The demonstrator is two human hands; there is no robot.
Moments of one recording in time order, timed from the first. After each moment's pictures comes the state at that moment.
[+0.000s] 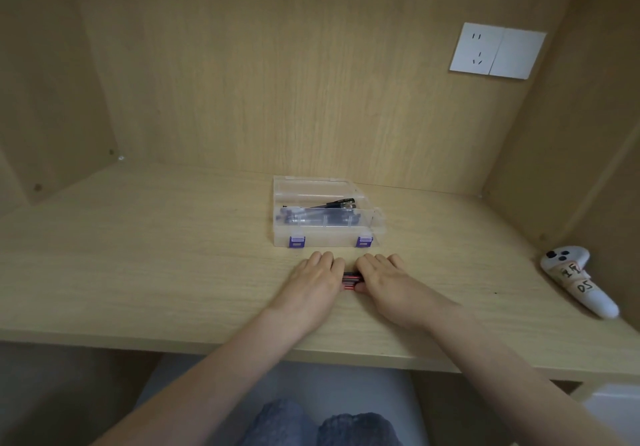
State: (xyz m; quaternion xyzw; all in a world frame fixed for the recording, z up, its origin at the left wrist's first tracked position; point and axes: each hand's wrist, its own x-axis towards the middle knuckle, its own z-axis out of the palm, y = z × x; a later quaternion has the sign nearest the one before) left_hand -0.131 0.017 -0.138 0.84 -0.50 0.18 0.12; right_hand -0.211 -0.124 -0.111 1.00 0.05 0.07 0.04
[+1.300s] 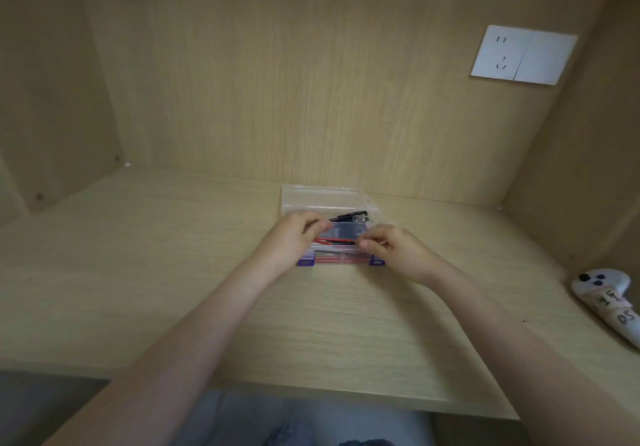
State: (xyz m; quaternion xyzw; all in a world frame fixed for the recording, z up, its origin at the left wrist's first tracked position) left_hand -0.033 0.019 -0.095 0.80 -0.40 0.02 0.44; right_hand -0.139 -0.161 -0.080 0.95 -0.04 0.09 -0.29
